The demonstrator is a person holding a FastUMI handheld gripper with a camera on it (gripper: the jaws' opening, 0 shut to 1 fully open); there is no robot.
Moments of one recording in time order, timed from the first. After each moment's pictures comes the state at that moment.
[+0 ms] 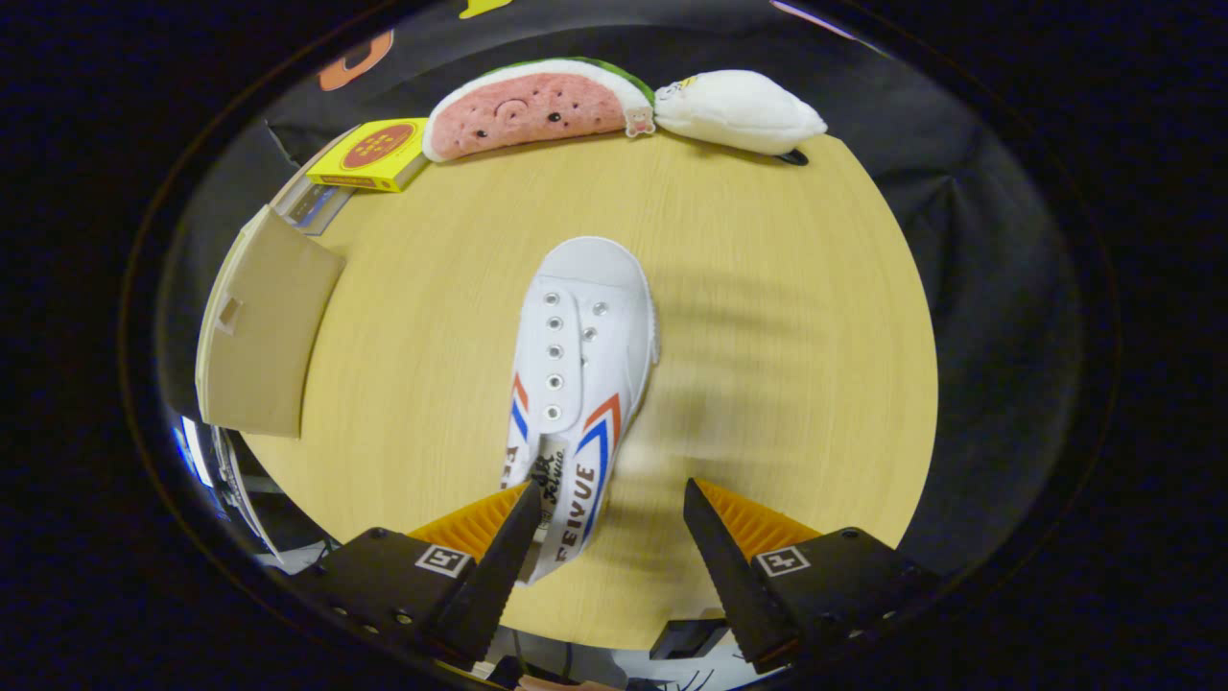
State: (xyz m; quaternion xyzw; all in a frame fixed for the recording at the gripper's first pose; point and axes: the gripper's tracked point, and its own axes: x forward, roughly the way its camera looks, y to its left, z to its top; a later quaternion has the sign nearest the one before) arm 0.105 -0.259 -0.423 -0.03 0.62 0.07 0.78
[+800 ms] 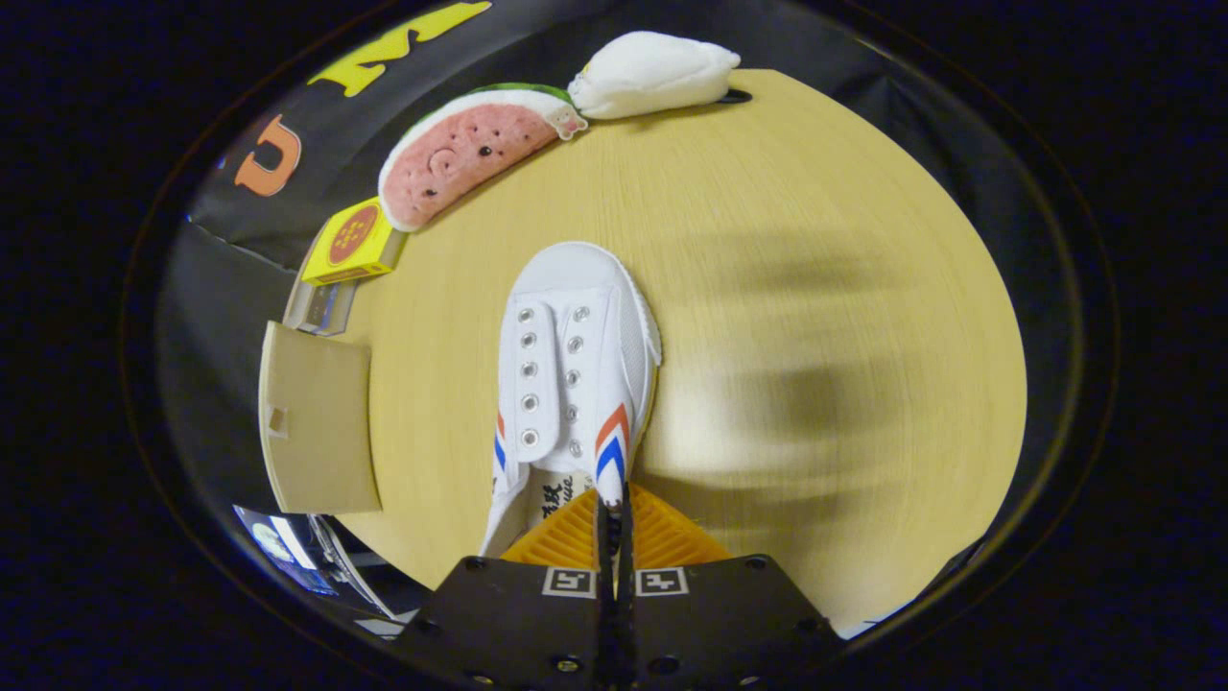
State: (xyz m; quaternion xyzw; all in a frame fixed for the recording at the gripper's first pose) arm 0.113 -0.240 -0.436 0.17 0.61 0.08 0.77
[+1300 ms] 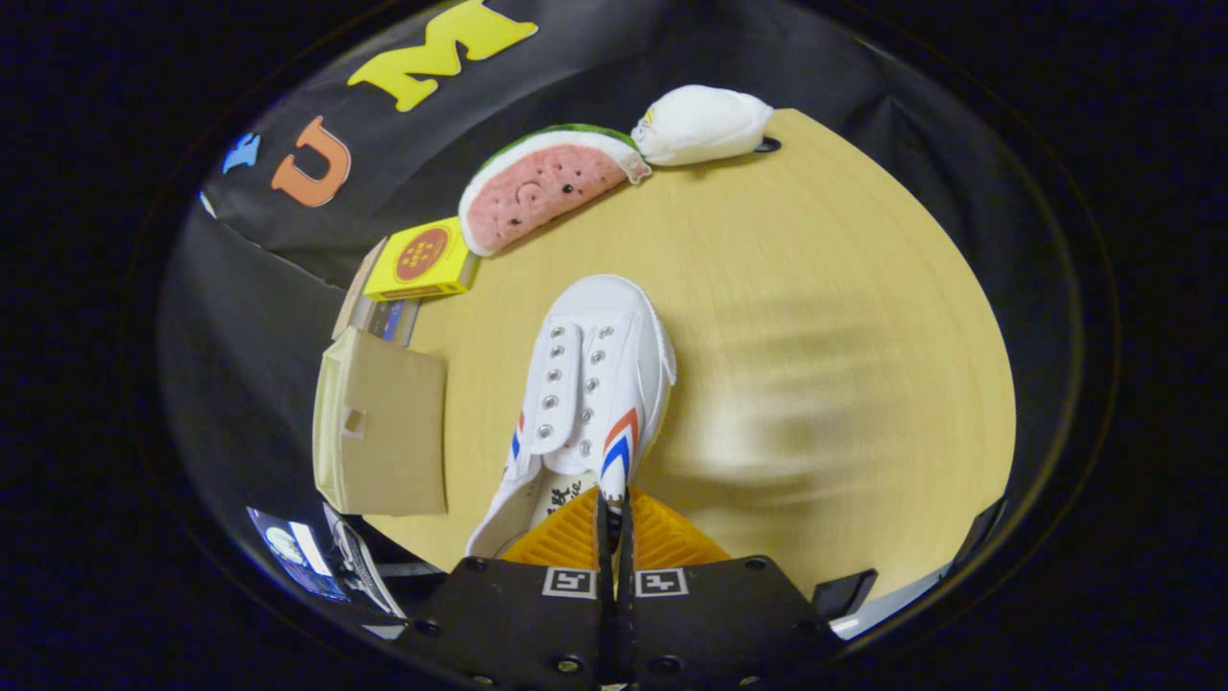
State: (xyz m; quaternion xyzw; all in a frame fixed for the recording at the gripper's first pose) arm 0.085 -0.168 -0.346 0.19 0.55 0.10 0.80
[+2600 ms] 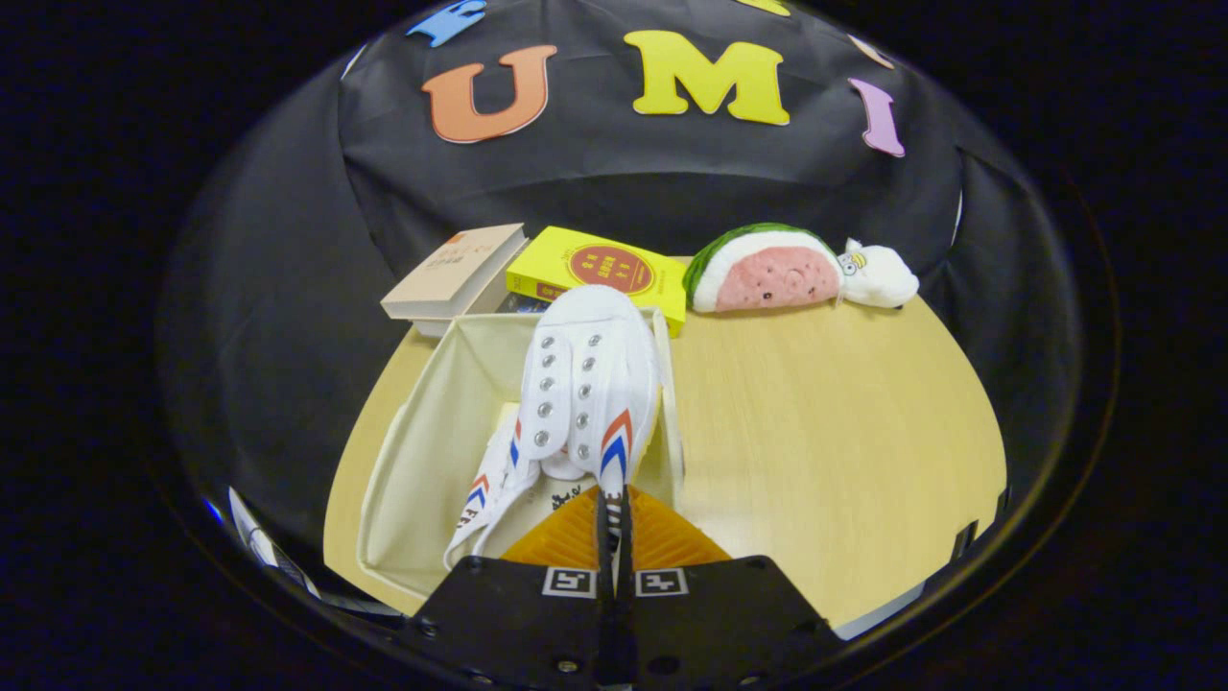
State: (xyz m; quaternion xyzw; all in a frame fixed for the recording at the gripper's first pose) arm 0.094 0.178 -0.332 0.03 0.41 0.02 0.91
